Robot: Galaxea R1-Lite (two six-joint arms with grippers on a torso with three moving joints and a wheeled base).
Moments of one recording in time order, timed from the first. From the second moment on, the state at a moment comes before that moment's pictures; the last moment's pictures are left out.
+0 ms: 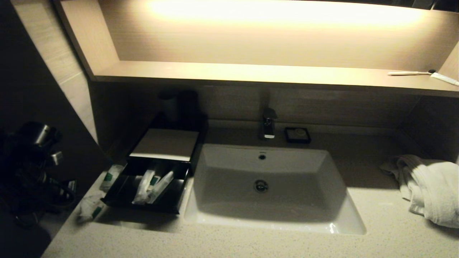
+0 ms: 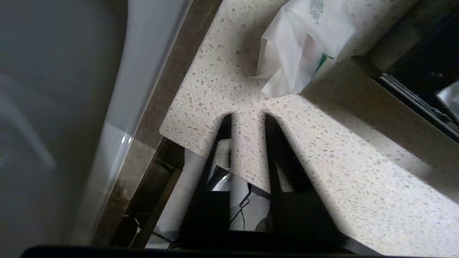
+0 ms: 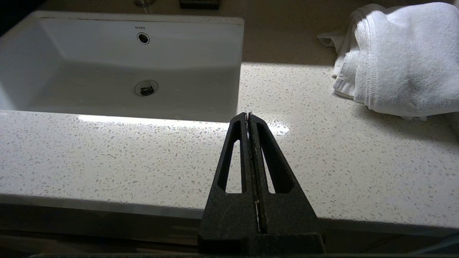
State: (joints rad) left arm 0.22 1.74 -1.07 0.55 0.09 -0.16; right arm 0.00 0.00 0.00 0.00 0.00 0.00
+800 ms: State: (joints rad) left arm 0.25 1.82 -1.08 0.48 0.04 -0.17; right arm 0.00 0.00 0.00 0.00 0.00 0.00
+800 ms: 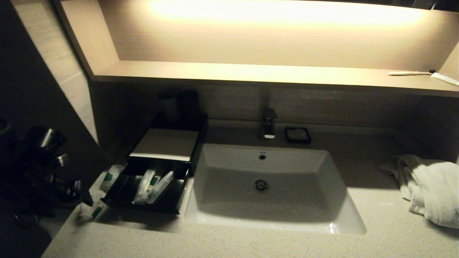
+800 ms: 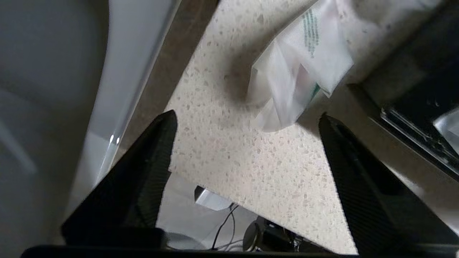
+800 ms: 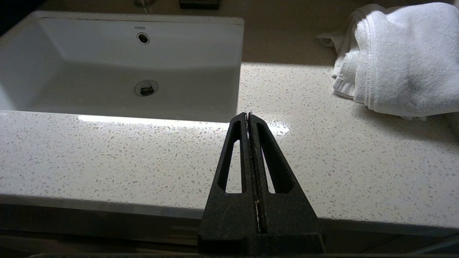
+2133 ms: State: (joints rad) left arm 0.25 1.96 -1.14 0.42 -0.05 -0.17; right arm 0.00 0.00 0.00 0.00 0.00 0.00
